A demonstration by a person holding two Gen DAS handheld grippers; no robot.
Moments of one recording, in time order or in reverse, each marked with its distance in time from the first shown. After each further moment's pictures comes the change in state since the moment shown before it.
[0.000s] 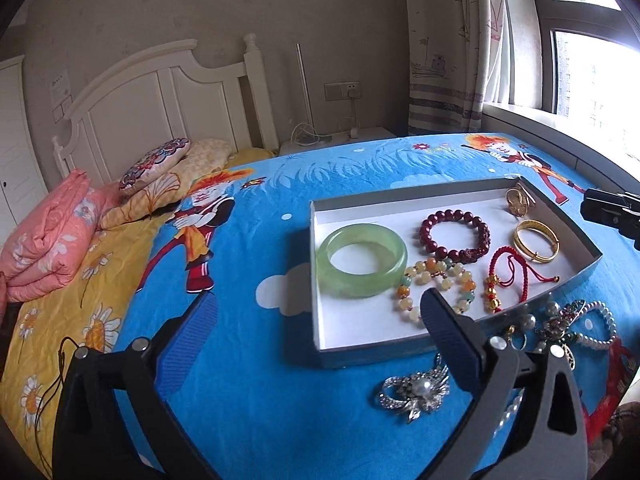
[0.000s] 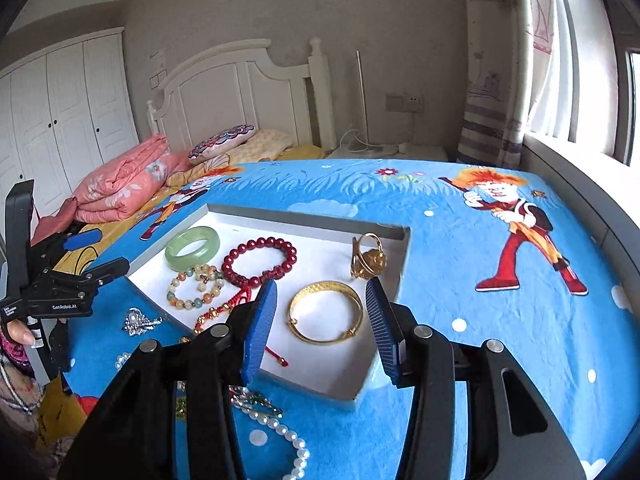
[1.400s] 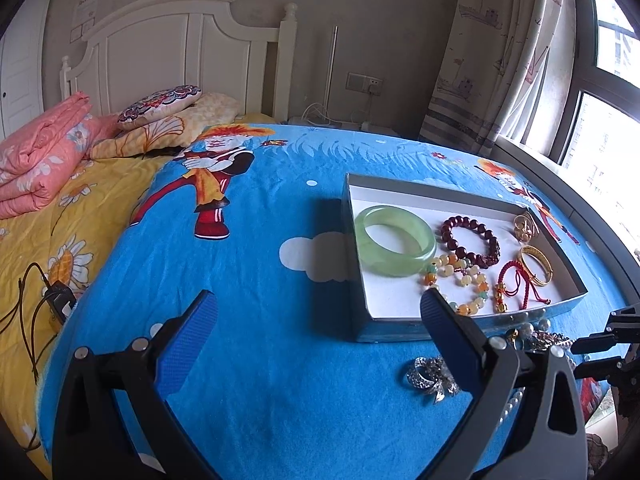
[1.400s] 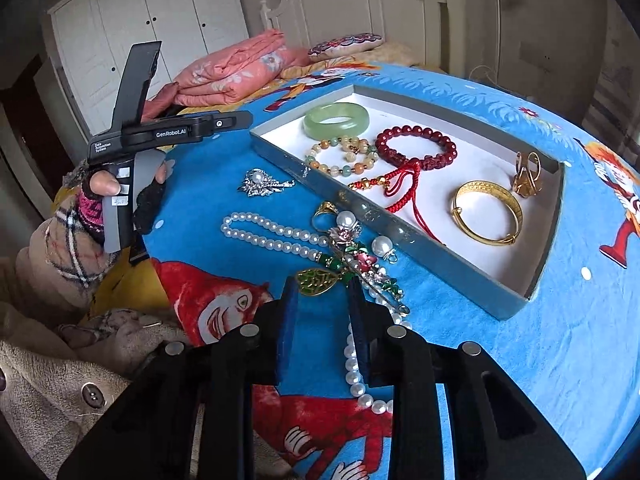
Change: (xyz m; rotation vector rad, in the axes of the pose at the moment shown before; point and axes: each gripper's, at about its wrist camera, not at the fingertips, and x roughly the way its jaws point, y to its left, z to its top) left arm 0.010 0.054 -0.021 -0.241 0.063 -0.119; right arm 0.001 0.064 -0.038 -0.263 0.325 0.345
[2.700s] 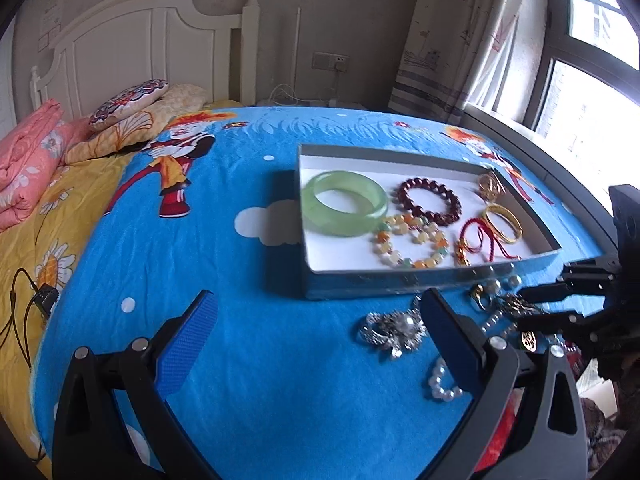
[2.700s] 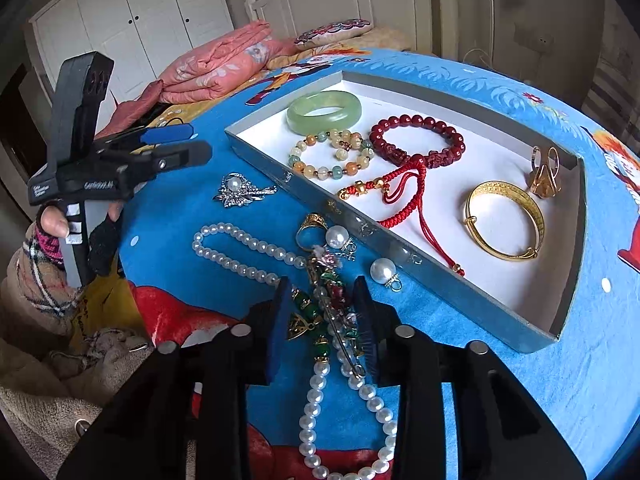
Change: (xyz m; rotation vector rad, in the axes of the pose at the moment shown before) left arm -0.010 -0.032 -0.017 0.115 0.090 -0.086; right arm 0.033 -0.003 0.015 0.045 0.044 -0.004
